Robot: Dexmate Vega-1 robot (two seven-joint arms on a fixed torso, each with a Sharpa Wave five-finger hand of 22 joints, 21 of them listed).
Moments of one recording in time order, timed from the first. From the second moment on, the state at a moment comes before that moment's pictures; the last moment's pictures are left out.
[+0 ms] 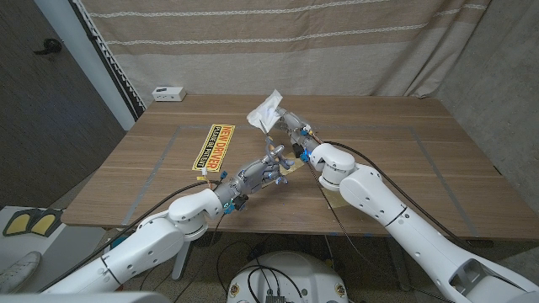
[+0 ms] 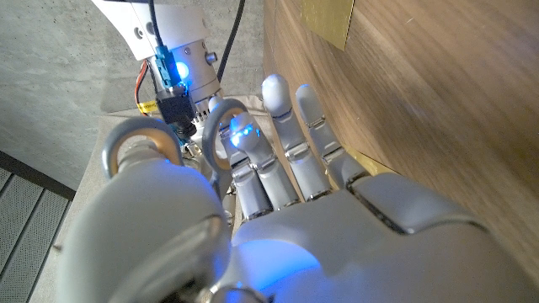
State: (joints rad) left arm 1.21 0.82 0.46 -2.06 -0.80 0.03 -0.03; left_hand 0.73 -0.14 -0.13 0.13 0.48 0.98 -0.06 0.29 0.38 1.10 -0.22 1.25 1.19 0.98 -0.14 1.01 1.06 0.44 -0.04 1.03 0.88; right arm -0.87 -0.41 -0.59 -1.90 0.69 -0.23 -0.32; right_hand 0.73 0.22 0.43 0.12 0.20 0.85 -0.16 0.19 0.20 0.74 -0.18 0.40 0.44 0.06 -0.04 1.41 0.76 -0.15 -0.04 0.85 0.62
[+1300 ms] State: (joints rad) left arm 1.21 0.77 0.49 -1.99 -0.85 -0.03 -0.12; left_hand 0.84 -0.11 -0.20 0.09 0.50 0.82 -0.09 0.18 0.27 1.08 -0.21 1.24 1.15 0.99 -0.15 1.00 1.04 0.43 -0.05 1.08 0.86; right arm -0.87 -0.42 -0.60 -1.93 0.69 -0.24 -0.33; right_hand 0.73 0.22 0.43 0.12 0.20 0.86 -0.16 0.19 0.20 0.75 -0.18 0.39 0.45 0.06 -0.04 1.43 0.73 -0.15 -0.04 0.87 0.60
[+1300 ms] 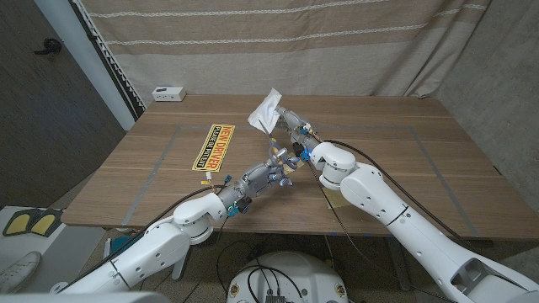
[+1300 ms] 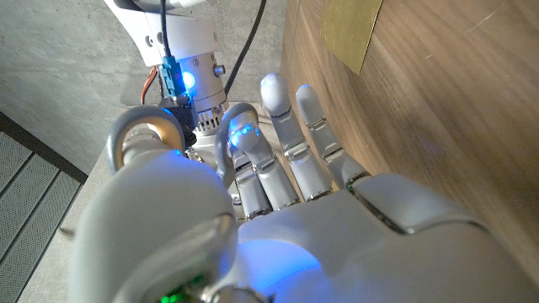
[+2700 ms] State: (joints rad) left arm 1.24 0.77 0.49 -2.04 -0.82 -0.01 -0.04; left_hand 0.78 -0.16 -0.33 0.06 0.46 0.91 -0.08 0.21 0.21 1.15 -0.21 1.27 1.16 1.03 -0.17 1.02 1.02 0.44 -0.05 1.11 0.82; right arm -0.87 -0.41 -0.59 -1.91 0.68 -0.24 -0.34; right_hand 0.73 0.22 0.43 0.12 0.20 0.86 -0.16 0.19 0.20 0.75 -0.18 0.39 0.47 0.06 -0.04 1.46 0.69 -0.15 -0.04 0.88 0.58
